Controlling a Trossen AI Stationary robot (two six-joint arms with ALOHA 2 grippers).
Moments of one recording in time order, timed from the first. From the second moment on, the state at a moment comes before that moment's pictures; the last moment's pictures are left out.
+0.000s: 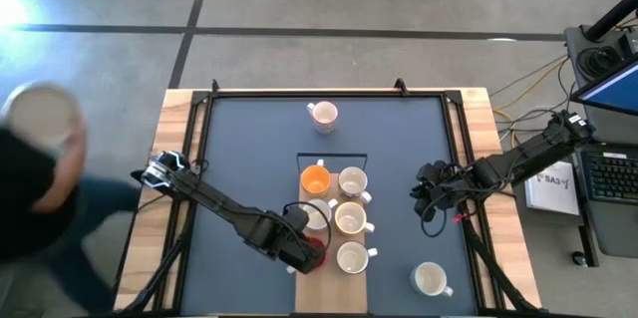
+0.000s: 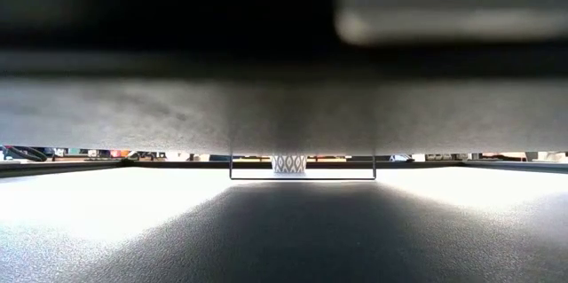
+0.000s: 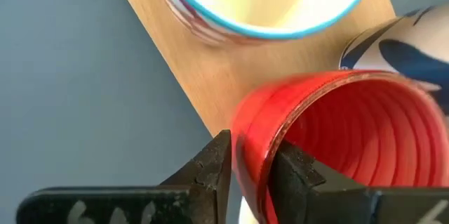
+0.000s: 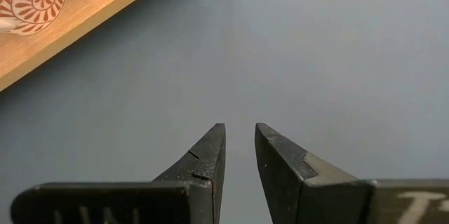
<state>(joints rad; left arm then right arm) -0.51 1.92 1.69 -1.06 -0.21 -1.56 0.45 0.80 0.47 -0.72 0.34 0.96</state>
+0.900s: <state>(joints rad) -0.51 1.92 1.75 -1.03 -0.32 -1.48 0.45 0.80 0.47 -0.72 0.34 0.96</state>
